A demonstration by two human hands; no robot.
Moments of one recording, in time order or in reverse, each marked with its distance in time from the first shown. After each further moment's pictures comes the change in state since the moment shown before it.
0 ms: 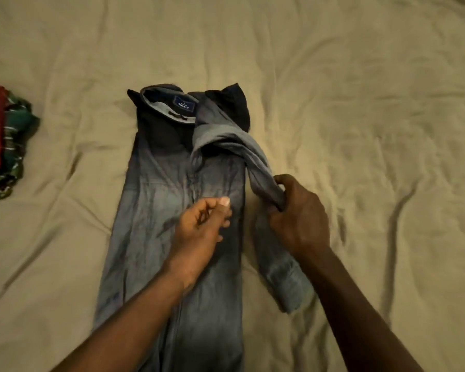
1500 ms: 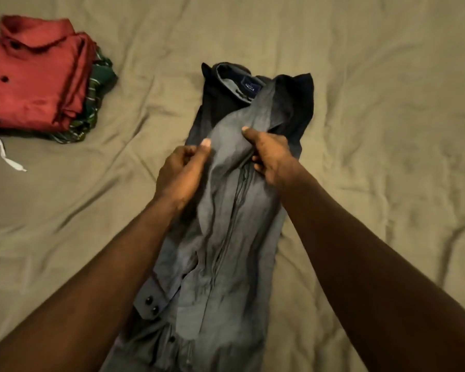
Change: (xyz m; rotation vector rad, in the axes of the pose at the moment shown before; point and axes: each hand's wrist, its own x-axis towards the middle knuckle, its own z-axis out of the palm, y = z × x) left_hand 0.054 -0.011 -0.106 0.212 0.319 0.003; right_hand 0.072 -0.116 0.095 0.832 -0.329 0.303
